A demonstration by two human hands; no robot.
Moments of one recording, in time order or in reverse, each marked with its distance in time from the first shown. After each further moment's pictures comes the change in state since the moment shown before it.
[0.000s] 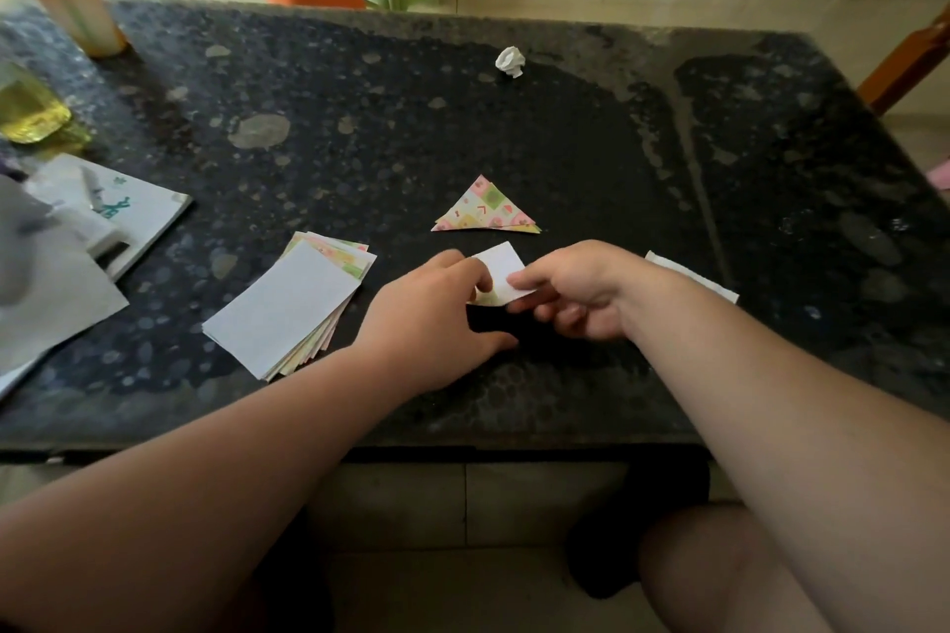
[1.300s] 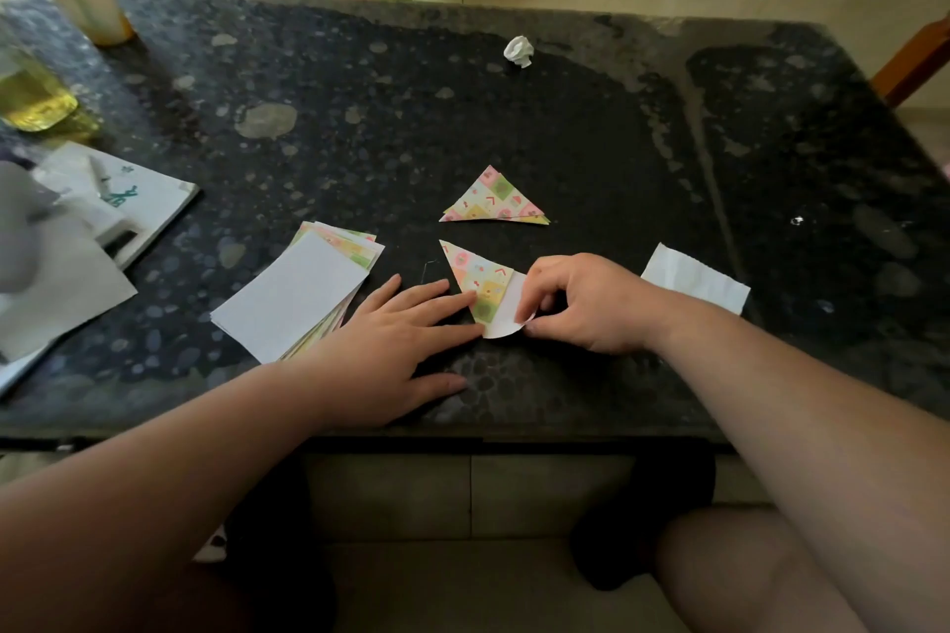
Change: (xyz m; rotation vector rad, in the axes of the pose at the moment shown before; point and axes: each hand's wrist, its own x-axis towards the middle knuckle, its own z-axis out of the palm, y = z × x) left_hand -0.031 -0.054 -0.006 0.240 -0.378 0.306; right_hand 0.000 0.031 -0.009 -0.841 -0.017 -0.762
